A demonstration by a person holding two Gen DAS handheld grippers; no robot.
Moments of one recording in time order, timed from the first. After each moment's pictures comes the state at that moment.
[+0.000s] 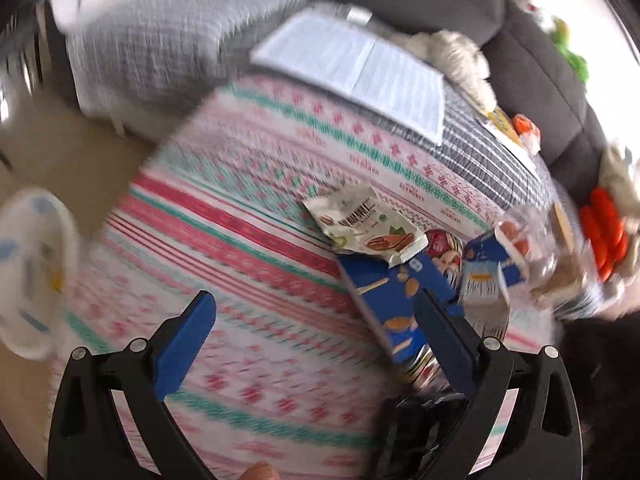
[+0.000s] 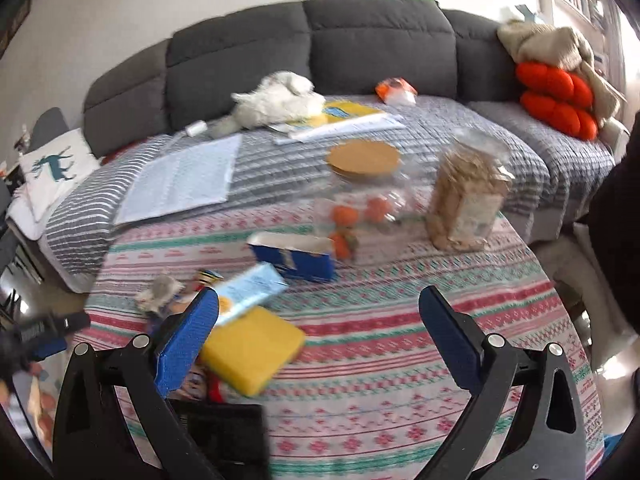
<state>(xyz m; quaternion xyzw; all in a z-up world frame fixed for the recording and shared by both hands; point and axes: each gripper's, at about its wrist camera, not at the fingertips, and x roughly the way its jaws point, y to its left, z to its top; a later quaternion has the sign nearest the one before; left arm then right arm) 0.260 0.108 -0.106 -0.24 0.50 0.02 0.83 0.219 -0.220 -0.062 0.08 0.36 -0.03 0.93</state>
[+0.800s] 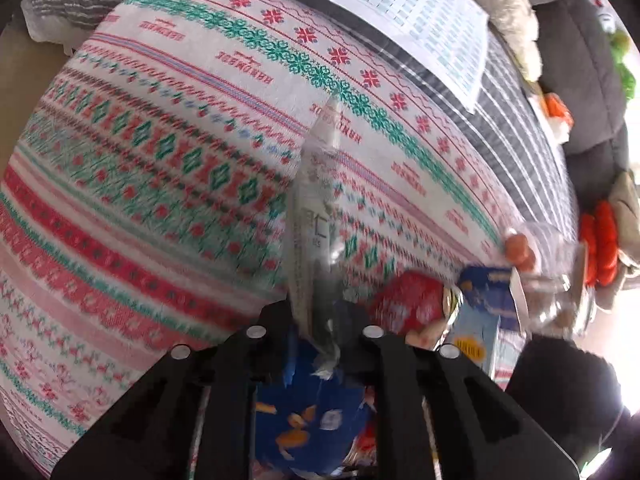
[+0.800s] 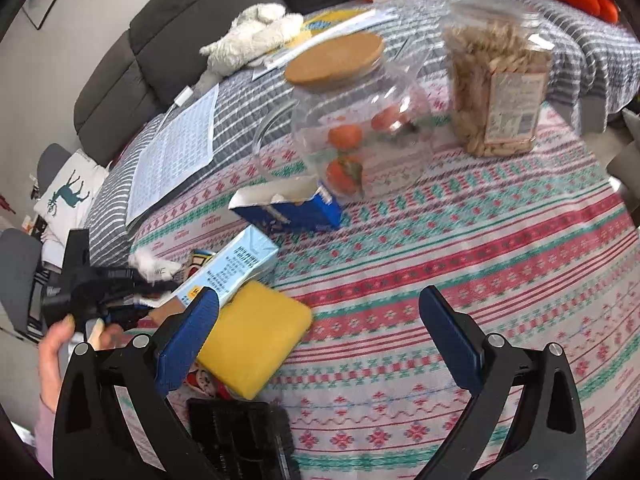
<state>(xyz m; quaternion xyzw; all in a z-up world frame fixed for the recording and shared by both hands) 0.355 0.070 -0.153 -0.28 0.61 -0.02 0.74 0.272 -0.258 -0.108 0.23 0.47 0.04 0.85</state>
